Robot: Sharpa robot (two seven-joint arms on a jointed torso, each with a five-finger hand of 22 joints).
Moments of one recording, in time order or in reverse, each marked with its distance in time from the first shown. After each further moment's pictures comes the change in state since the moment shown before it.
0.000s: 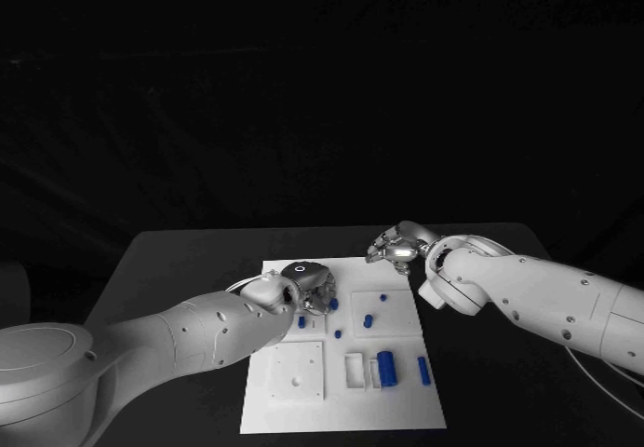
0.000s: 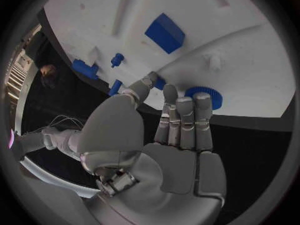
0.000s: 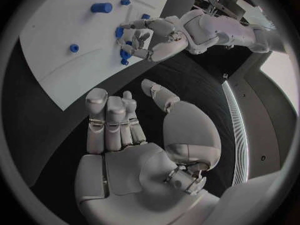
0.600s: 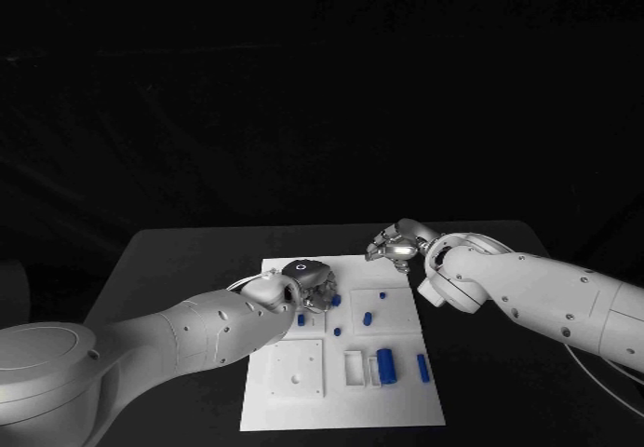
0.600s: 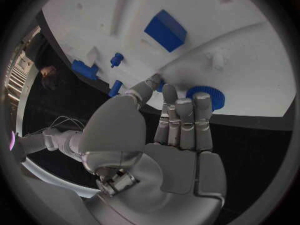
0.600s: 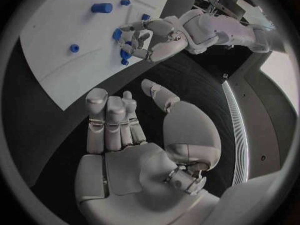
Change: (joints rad) left arm -0.005 0.010 0.001 -0.013 -0.009 -0.009 0.013; left_hand 0.030 0.022 0.019 -0.003 0.012 0.022 -0.008 0.009 0.002 0.019 -0.012 0.000 -0.006 0.009 -0.009 0.010 0.003 0.000 0.009 -0.002 0.012 0.000; right arm 0.000 -0.001 0.000 0.001 0.000 0.000 0.000; right_hand 0.000 0.000 0.000 0.000 0.000 0.001 0.001 0.000 0.000 0.000 0.000 0.001 0.000 0.000 0.000 0.000 0.000 0.000 0.000 0.001 0.000 0.000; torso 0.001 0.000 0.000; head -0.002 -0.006
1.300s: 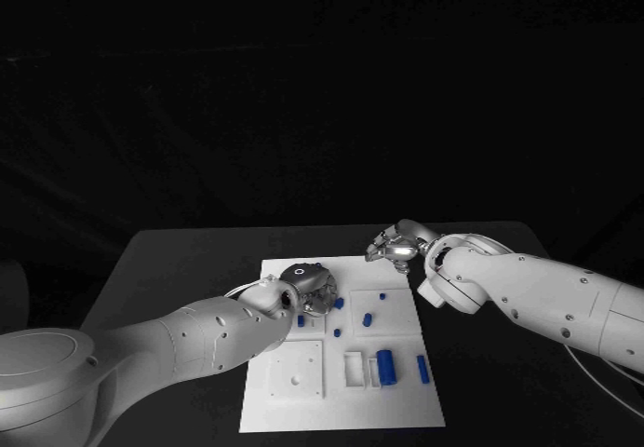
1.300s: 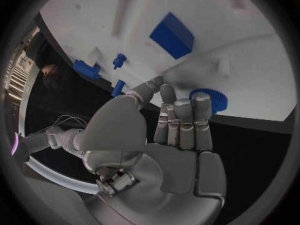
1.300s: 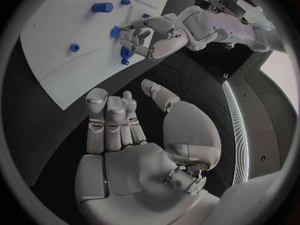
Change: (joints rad) left arm -0.015 -0.011 -0.007 0.007 0.025 -0.063 0.034; left_hand -0.037 -0.017 0.004 0.001 0.087 0.009 0.010 -0.025 -0.009 0.031 0.002 0.003 0.004 0.027 -0.008 0.000 -0.004 0.001 0.027 -0.008 0.019 0.000; right arm 0.000 0.000 0.000 -0.001 0.000 0.000 0.000; right_hand 0.000 0.000 0.000 0.000 0.000 0.002 0.000 0.000 0.000 0.000 0.000 0.000 -0.001 0.000 0.000 0.000 0.000 0.000 0.000 0.003 -0.001 0.000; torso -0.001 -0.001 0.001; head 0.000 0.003
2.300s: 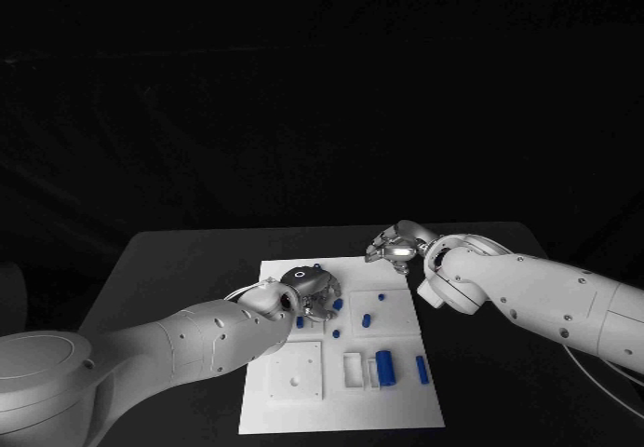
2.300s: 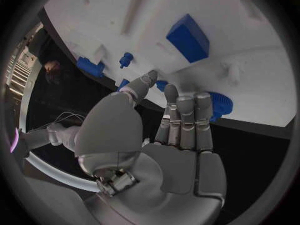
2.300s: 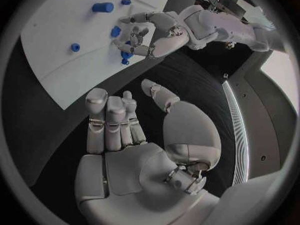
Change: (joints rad) left arm -0.001 -0.001 -0.001 0.012 0.032 0.011 0.021; left_hand 0.025 -0.056 0.017 0.014 -0.039 -0.160 0.024 -0.061 -0.020 -0.089 0.023 -0.004 0.034 -0.048 0.030 -0.022 -0.009 0.007 -0.035 0.012 -0.031 0.000; right arm 0.000 0.000 0.000 -0.001 0.000 0.000 0.000; right_hand 0.000 0.000 0.000 0.000 0.000 -0.002 -0.002 0.000 0.000 0.000 0.000 -0.001 0.000 0.000 0.000 0.000 0.001 0.000 0.000 -0.004 0.000 0.000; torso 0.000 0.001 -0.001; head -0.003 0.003
